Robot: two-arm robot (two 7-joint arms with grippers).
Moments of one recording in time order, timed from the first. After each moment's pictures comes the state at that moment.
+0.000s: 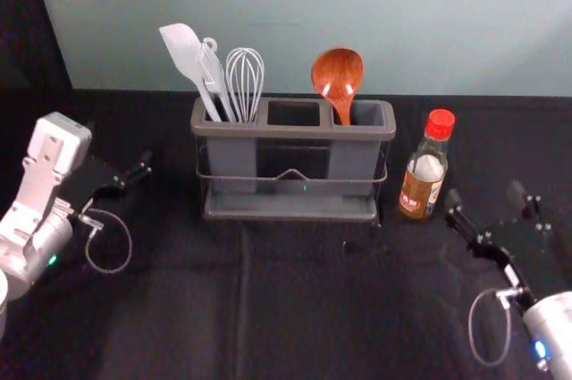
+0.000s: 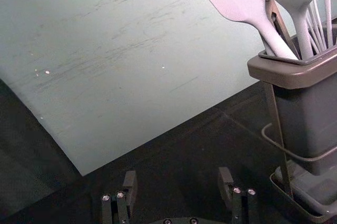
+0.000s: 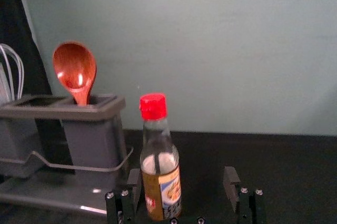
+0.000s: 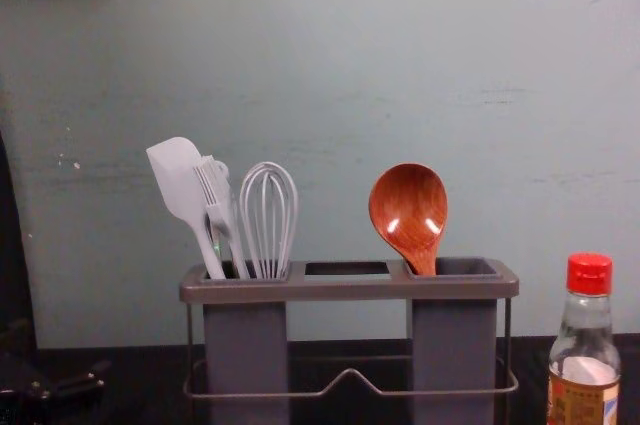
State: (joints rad) left arm -0.20 0.60 0.45 -1.41 -0.25 -0.12 0.03; right arm -0.22 0.22 -0.04 -1.68 0.22 -0.19 0.17
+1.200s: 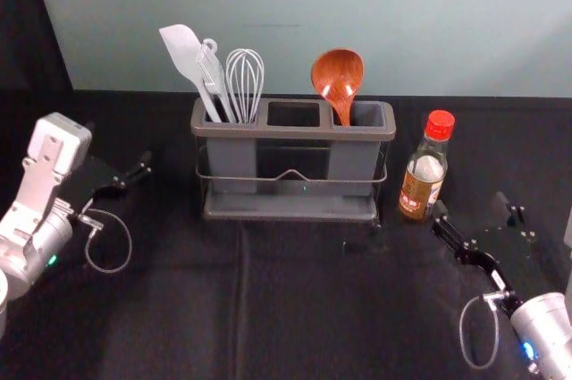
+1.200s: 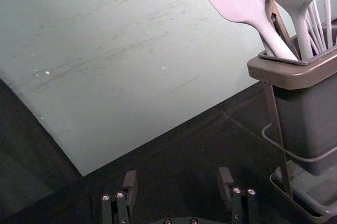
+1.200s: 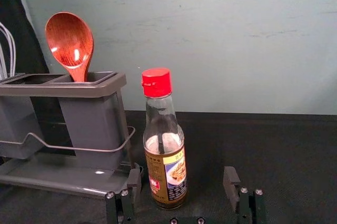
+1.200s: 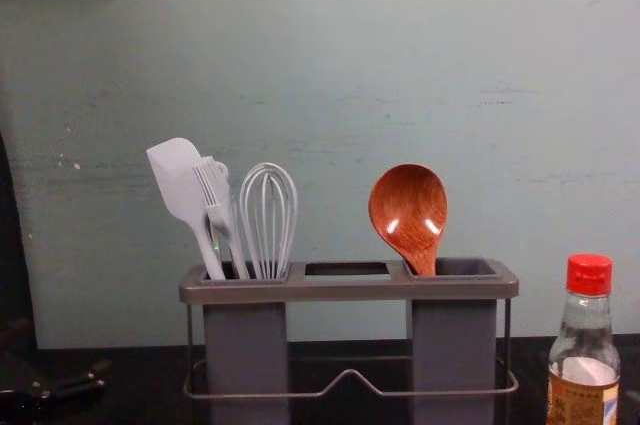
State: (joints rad) left arm -0.20 0.60 0.45 -1.41 -0.25 -0.12 0.03; right arm -0.20 0.20 -0.05 -1.66 0.19 -0.11 0.17
